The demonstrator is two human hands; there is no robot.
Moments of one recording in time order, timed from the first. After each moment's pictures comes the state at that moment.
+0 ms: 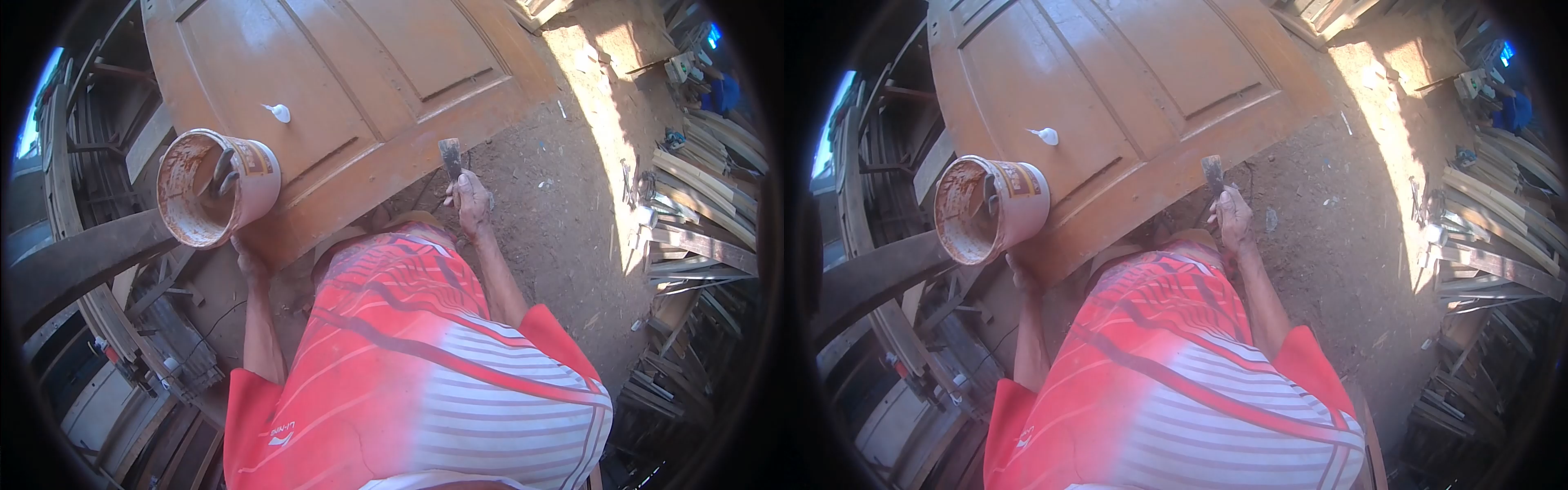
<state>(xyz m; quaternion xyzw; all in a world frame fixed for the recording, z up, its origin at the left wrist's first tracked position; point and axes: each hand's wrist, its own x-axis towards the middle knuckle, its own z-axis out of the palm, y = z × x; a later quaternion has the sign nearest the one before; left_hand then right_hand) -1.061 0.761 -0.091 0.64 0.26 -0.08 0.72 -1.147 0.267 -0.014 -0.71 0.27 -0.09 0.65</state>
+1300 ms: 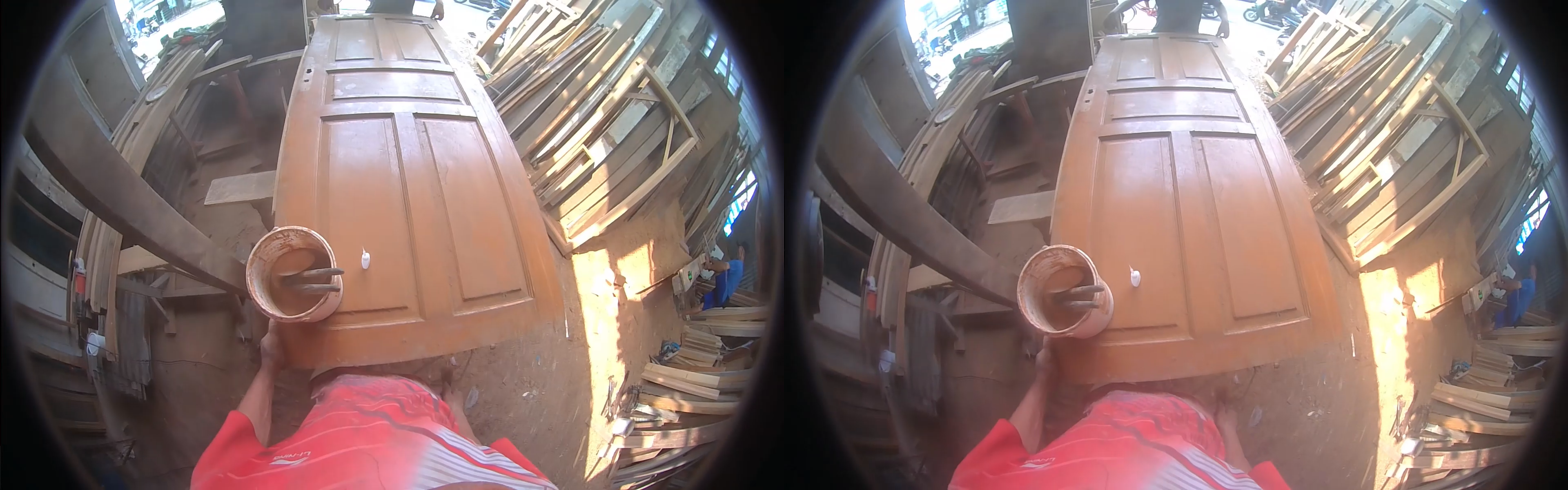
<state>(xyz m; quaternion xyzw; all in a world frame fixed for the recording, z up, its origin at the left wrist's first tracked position) -1.063 0.737 -0.081 0.62 0.27 0.03 0.73 -1.215 0.220 -0.198 -0.86 0.30 0.27 0.31</state>
